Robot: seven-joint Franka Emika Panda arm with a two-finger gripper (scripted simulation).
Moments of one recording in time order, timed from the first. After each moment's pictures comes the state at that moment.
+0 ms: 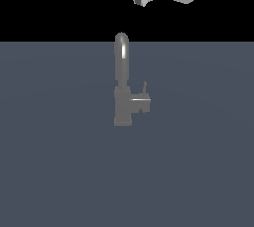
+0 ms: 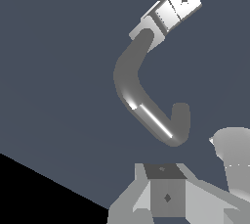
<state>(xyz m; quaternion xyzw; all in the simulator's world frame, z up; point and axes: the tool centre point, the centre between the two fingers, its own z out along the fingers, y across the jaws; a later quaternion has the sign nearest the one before) -0.037 -0.031 0.376 -0.87 0.28 0.29 0.28</state>
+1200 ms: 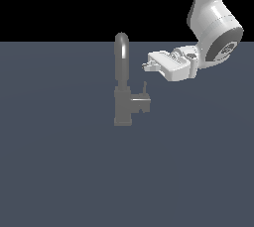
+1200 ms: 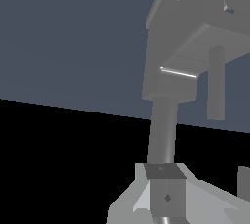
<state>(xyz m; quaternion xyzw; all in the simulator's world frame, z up) 0.041 -0.064 0.205 -0.61 0.45 0.47 0.45</state>
